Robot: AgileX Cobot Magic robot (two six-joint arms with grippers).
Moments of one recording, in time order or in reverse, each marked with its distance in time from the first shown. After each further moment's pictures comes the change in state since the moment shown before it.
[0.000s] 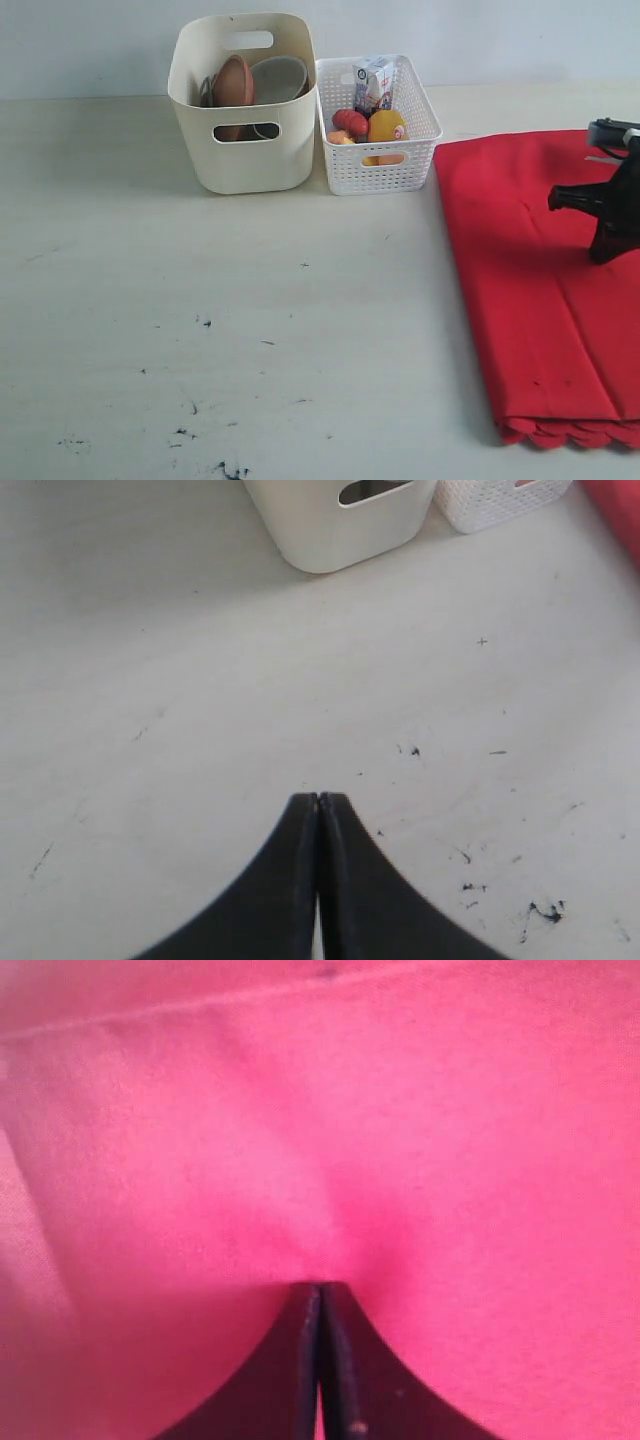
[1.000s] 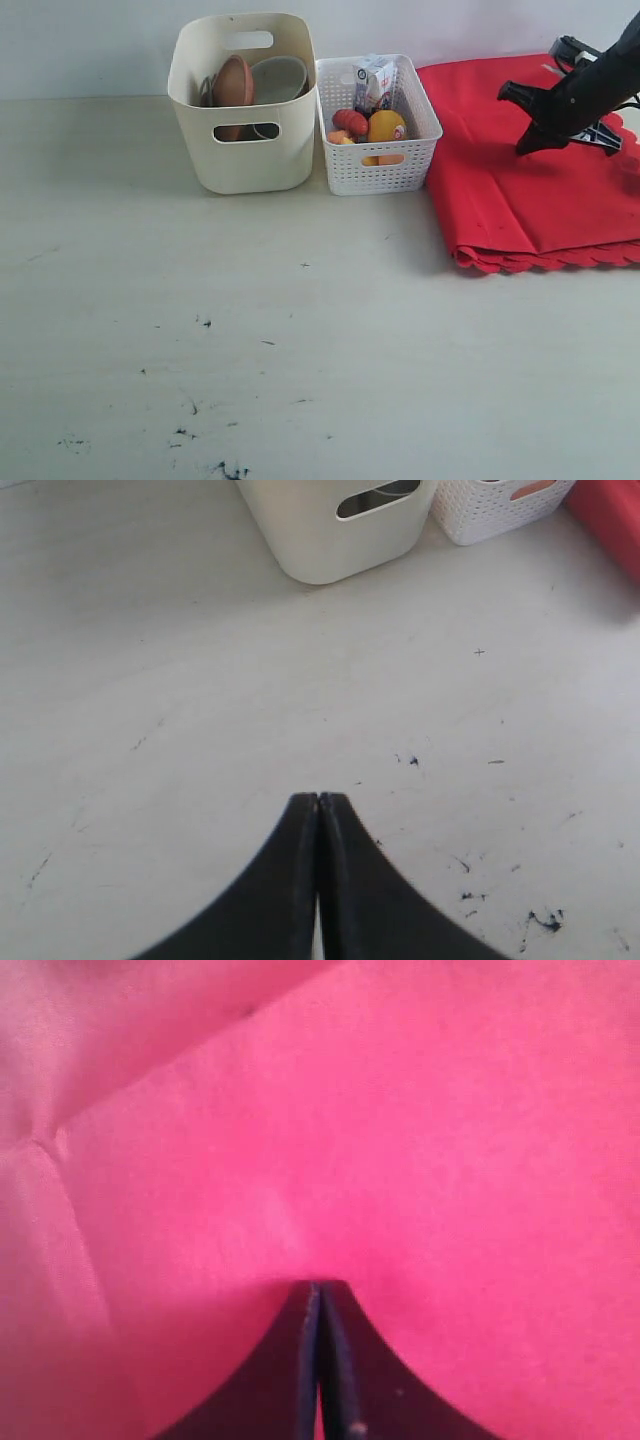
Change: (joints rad) left arm 0.000 0.000 0.000 0.000 -0.013 0.000; right arm -0.004 0.447 -0.741 0.324 0.032 -0.022
